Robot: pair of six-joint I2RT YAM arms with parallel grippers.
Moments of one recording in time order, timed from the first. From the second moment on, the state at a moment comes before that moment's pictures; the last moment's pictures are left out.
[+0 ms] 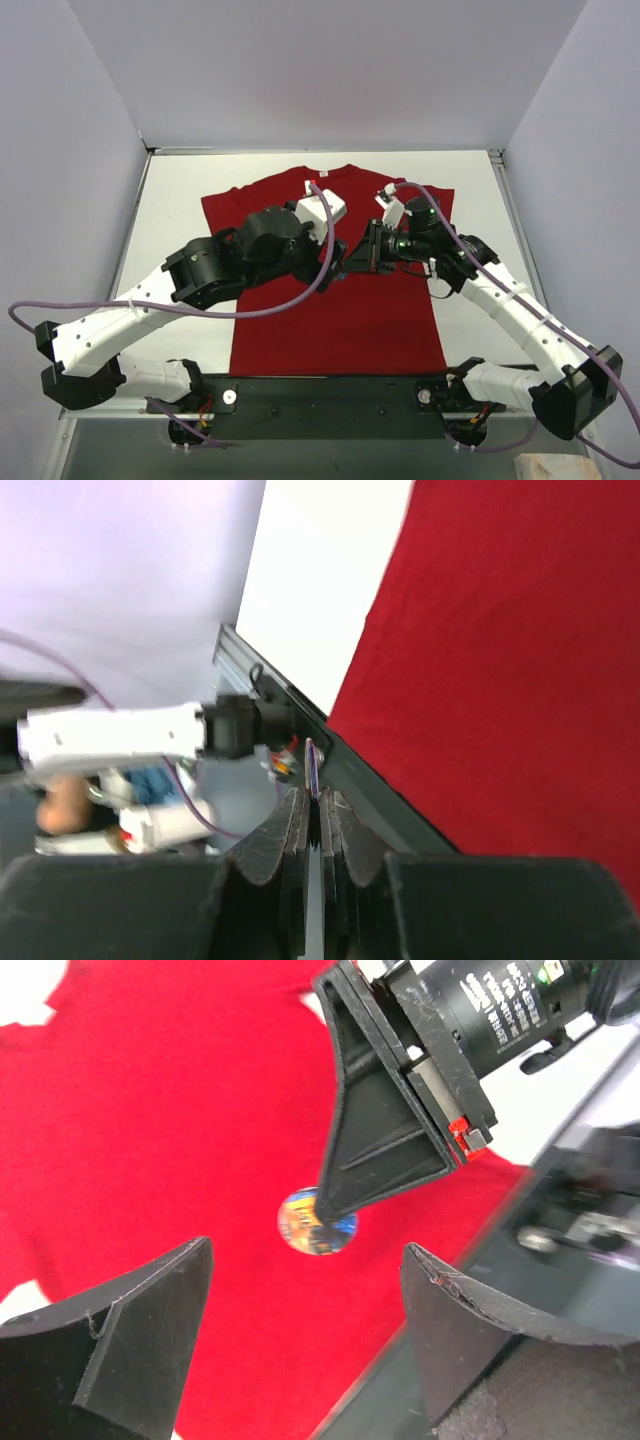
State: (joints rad) left arm -1.10 1.25 1.56 -0.79 -0.19 -0.22; right arm 0.57 1.14 1.06 -0.50 -0.57 0.69
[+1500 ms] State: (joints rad) left arm -1.18 1.50 1.33 -0.61 -0.51 0.03; right arm 0.40 1.27 0.64 0.19 -0.74 1.52
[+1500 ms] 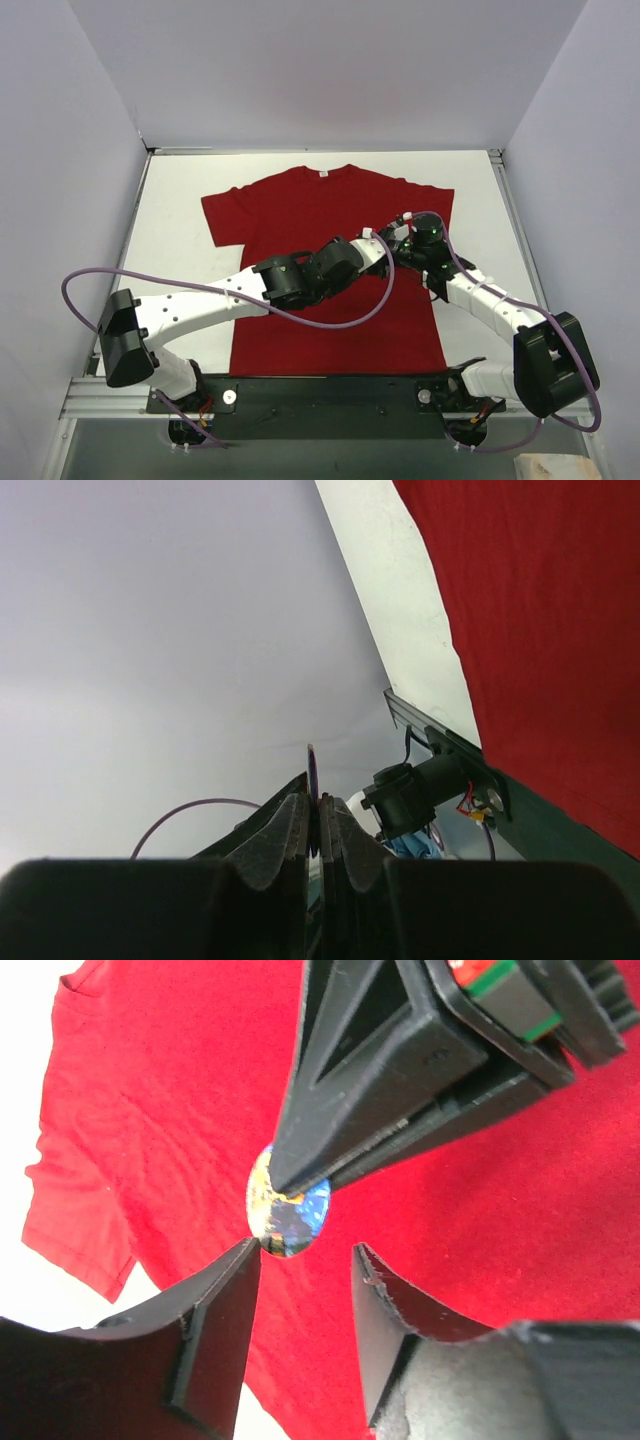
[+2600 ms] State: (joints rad) left arm -1.17 1.51 1.31 -0.56 -0.50 0.03; right arm 0.39 1.26 0.62 0.19 -0.79 1.49
